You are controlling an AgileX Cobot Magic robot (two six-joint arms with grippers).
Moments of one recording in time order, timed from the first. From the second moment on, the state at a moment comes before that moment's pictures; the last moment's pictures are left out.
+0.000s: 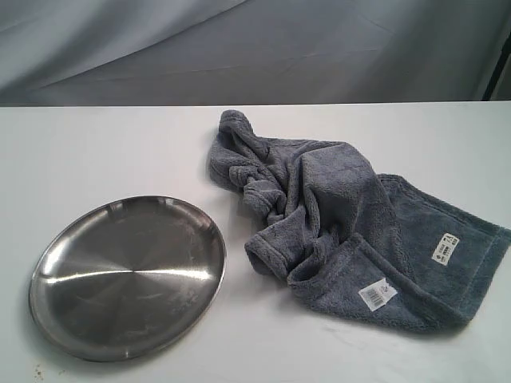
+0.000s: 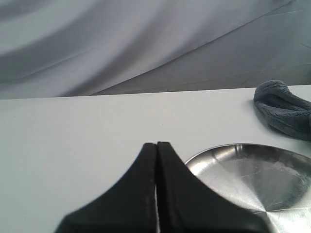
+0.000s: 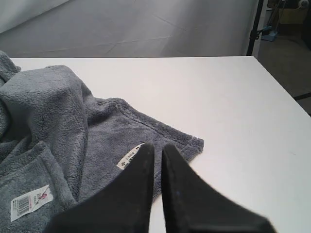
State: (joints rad) left arm -0.02 0.00 0.00 0.06 0.24 -0.02; right arm -0.07 0.00 0.00 0.07 0.35 -0.08
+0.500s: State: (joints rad) left arm -0.02 0.00 0.00 0.06 0.24 -0.02; right arm -0.07 0.00 0.00 0.07 0.35 -0.08
